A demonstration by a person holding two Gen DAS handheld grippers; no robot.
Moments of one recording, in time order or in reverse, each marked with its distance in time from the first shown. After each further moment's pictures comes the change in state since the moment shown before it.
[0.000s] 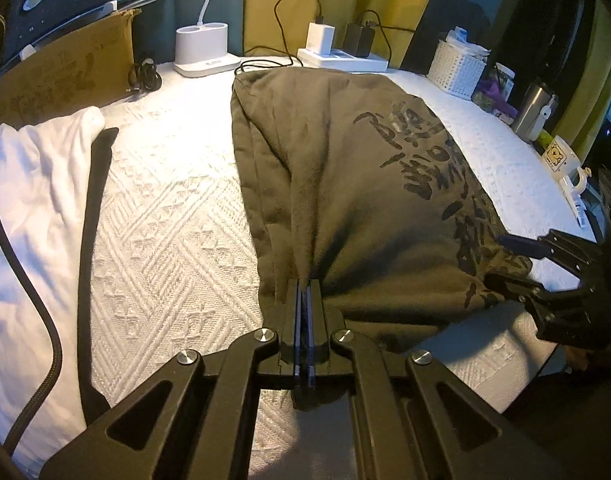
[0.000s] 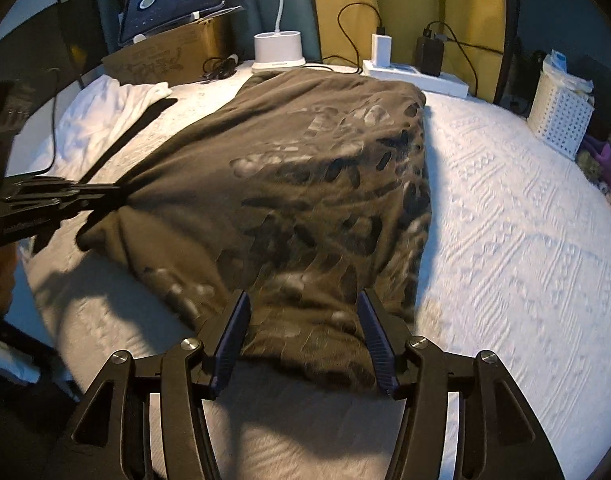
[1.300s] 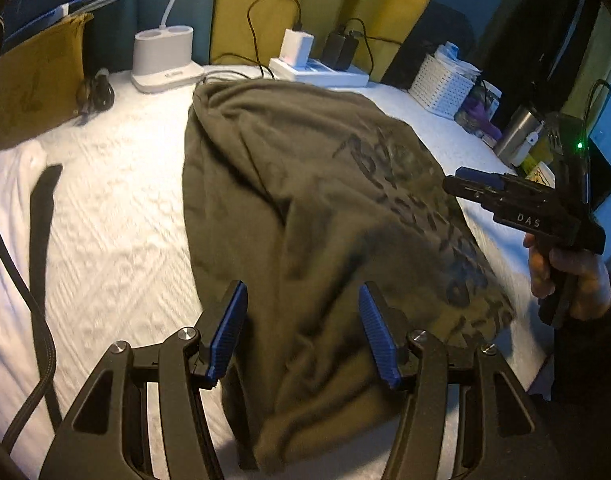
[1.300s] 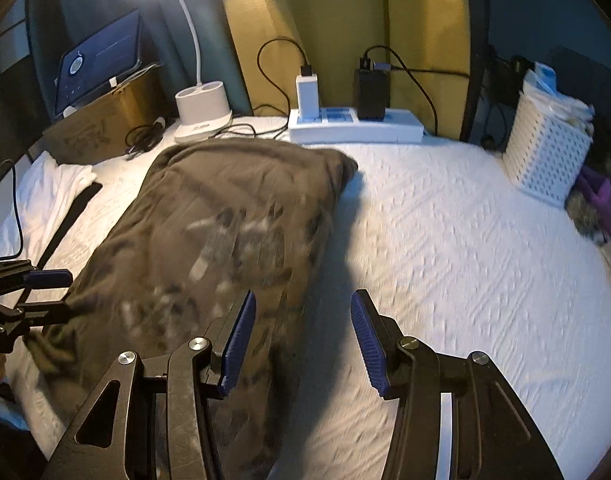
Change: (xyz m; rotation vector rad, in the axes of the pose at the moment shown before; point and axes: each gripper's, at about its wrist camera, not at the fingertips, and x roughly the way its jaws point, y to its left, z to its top) left arm 0.027 -0.003 0.050 -0.018 0.013 -0.134; right arm 0.030 -0.099 0.095 0.081 -0.068 -0.050
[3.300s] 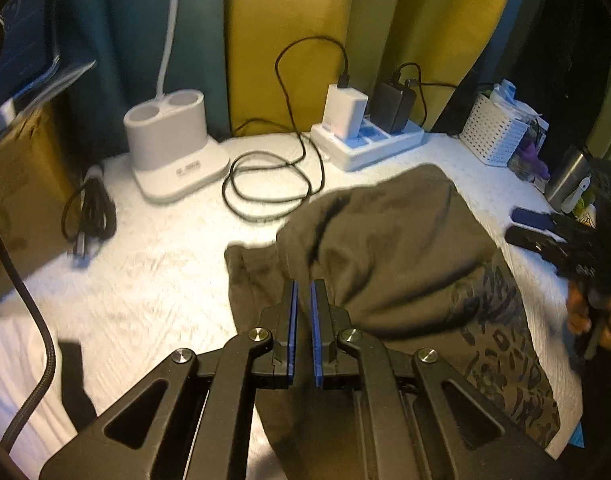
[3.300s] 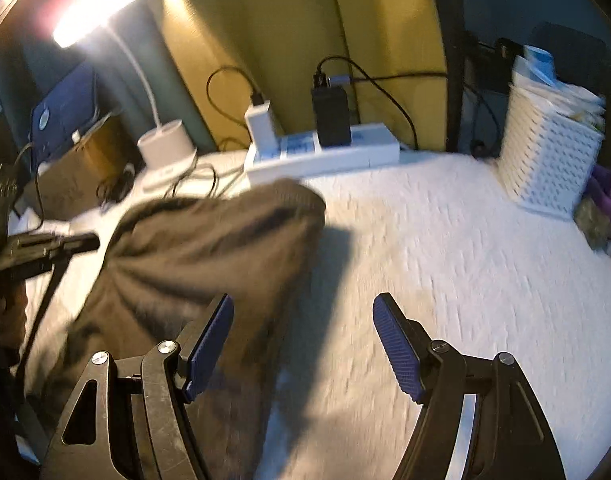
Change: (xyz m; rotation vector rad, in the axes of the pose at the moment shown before) left arm 0.046 0.040 0.135 0.073 -0.065 0.112; right arm 0.042 -0.056 0.075 0.098 -0.055 0.042
